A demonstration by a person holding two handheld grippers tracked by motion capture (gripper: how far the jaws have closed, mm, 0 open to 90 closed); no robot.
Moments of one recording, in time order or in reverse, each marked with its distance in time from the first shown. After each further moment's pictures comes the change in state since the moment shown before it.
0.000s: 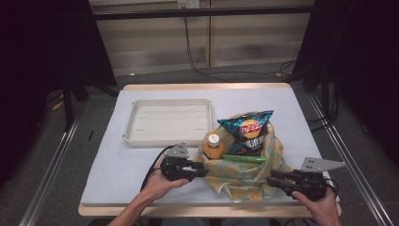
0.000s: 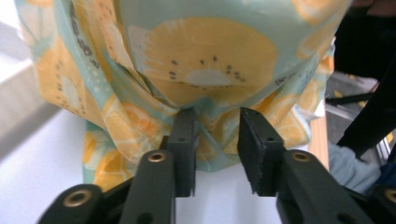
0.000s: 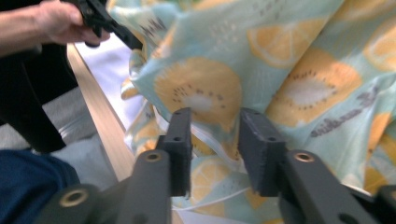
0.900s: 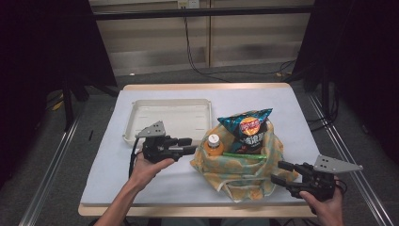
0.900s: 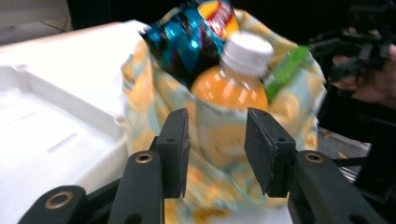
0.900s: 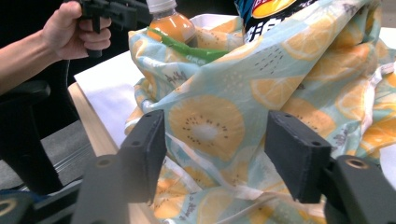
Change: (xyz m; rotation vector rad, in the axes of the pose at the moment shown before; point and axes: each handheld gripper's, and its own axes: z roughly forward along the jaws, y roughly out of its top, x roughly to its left) left arm 0.023 0.038 -0.058 -0.232 0.067 -0.022; right arm 0.008 0.011 -0.017 -0.154 -0.041 0.000
